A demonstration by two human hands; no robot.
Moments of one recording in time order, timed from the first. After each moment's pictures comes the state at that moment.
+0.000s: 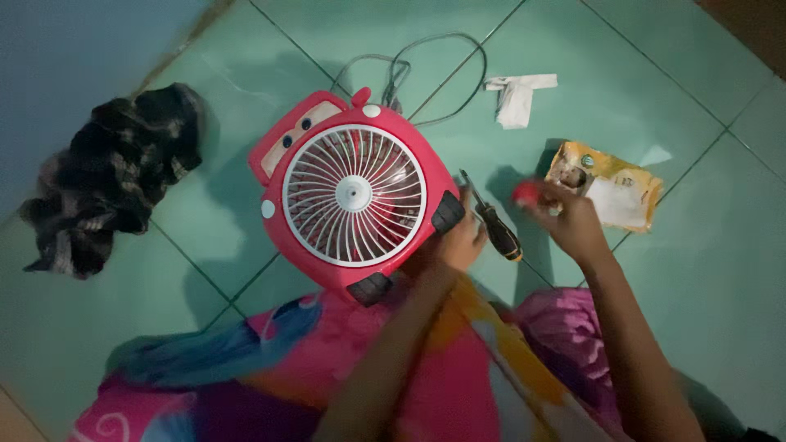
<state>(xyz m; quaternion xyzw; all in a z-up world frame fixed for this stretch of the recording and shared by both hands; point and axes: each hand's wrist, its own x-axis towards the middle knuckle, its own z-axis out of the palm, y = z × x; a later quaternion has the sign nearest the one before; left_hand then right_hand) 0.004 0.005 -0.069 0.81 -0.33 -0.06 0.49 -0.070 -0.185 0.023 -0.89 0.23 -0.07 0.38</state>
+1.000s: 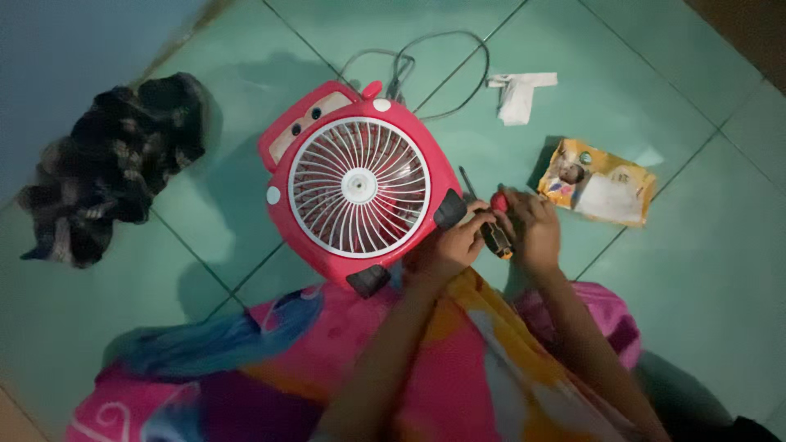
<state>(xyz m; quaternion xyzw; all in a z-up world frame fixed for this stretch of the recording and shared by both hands) -0.008 0.030 -0.082 0.73 -0.40 -0.17 0.52 -0.084 -0.136 -0.015 -0.95 0.11 -0.21 0.18</state>
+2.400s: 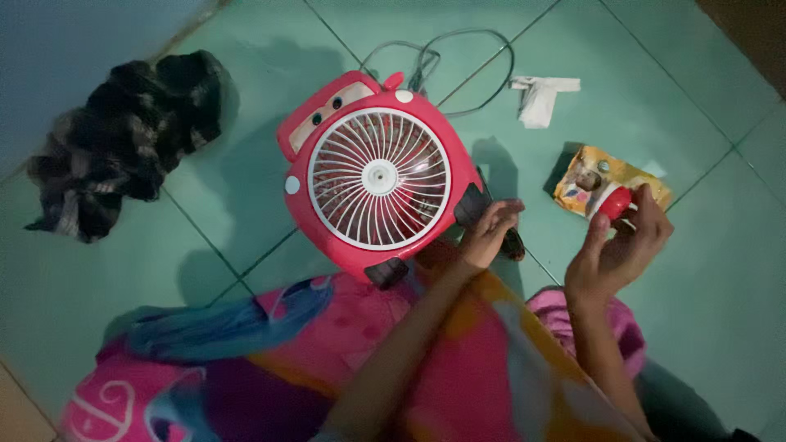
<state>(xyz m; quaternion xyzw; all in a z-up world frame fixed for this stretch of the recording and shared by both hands) -0.030 -0.037 -0.167 0.43 -0.12 -0.33 0.83 -0.109 -0.113 0.032 -0.79 0.18 -0.45 0.38</state>
